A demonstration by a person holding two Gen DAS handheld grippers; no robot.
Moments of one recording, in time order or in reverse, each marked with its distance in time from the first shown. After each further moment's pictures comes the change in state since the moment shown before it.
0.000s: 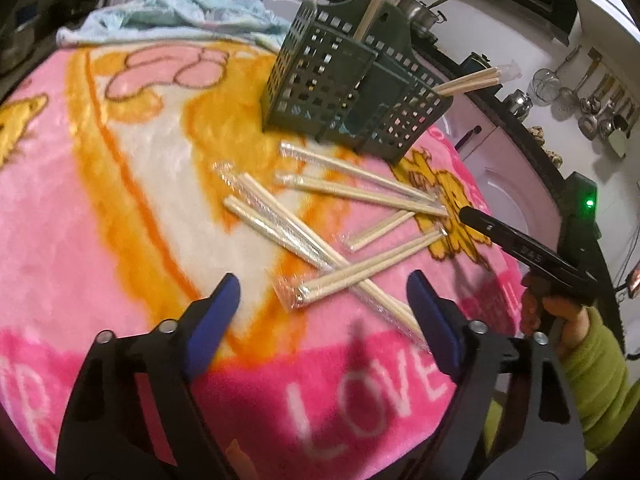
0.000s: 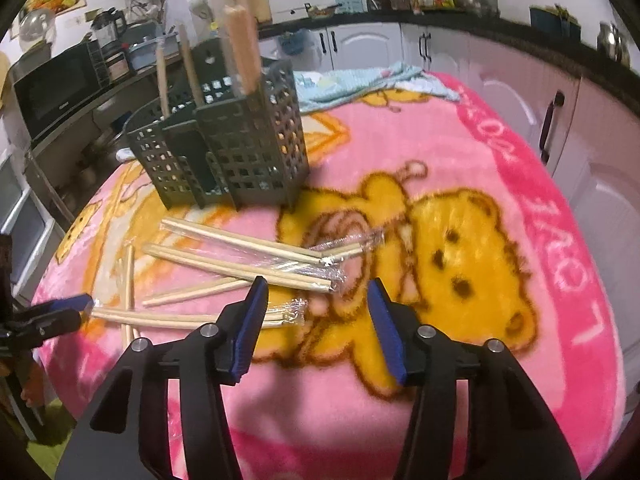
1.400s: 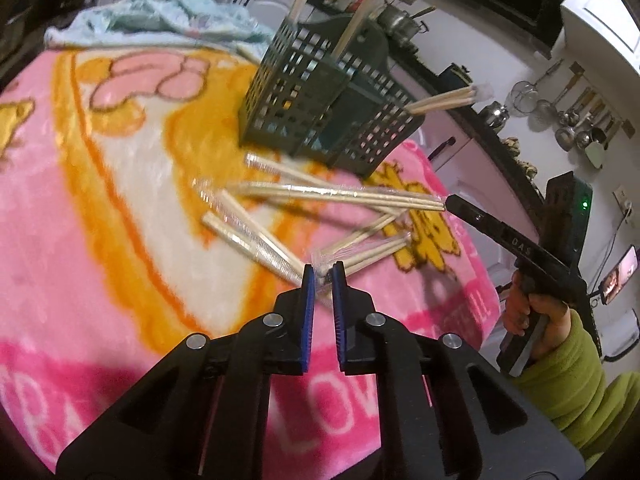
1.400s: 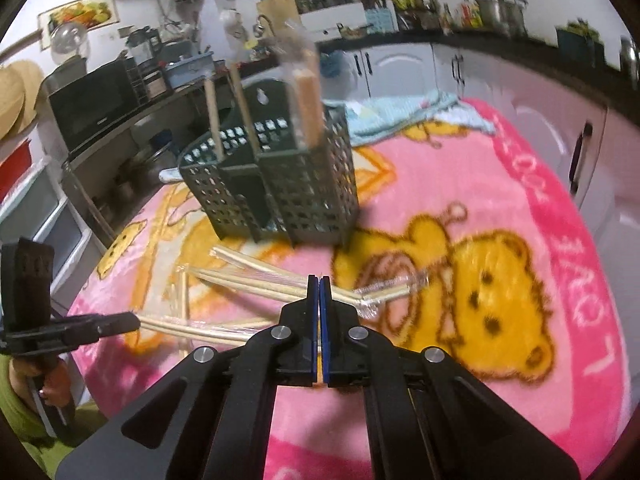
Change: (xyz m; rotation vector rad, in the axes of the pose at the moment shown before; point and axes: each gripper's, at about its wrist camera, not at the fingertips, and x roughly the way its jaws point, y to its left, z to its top) left arm -0.018 -0.006 0.012 0.001 -0.029 -0.094; right arm -0.032 0.025 0.023 -0.053 -0.089 0.126
